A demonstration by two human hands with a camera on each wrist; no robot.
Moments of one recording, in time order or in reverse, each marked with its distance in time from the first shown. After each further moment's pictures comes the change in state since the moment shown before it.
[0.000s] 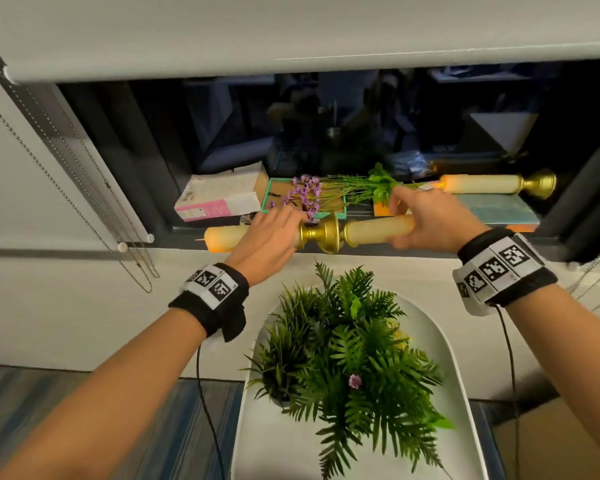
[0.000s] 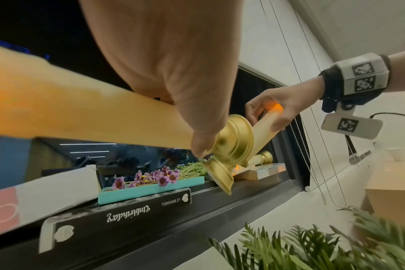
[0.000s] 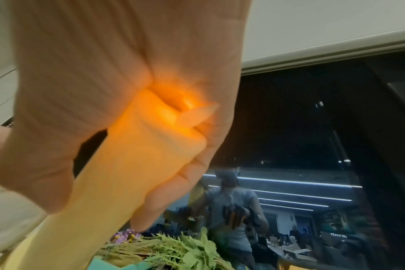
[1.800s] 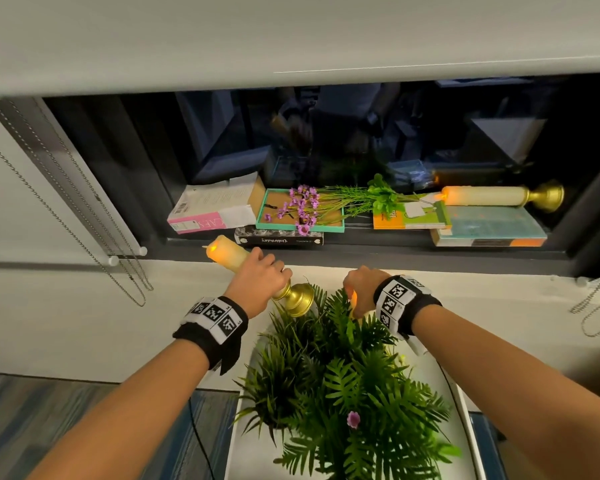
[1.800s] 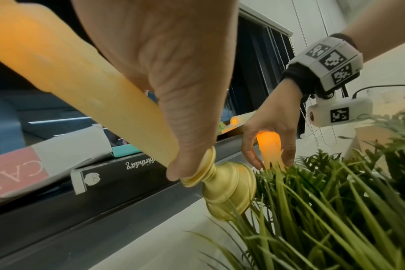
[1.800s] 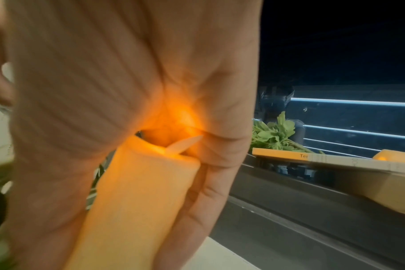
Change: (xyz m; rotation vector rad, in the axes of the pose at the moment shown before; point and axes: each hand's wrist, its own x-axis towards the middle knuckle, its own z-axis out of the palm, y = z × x) left_hand -0.005 -0.002 0.035 0.521 -0.425 0.076; right_hand 0.040 -0.042 0.110 -0.139 -0.620 0.034
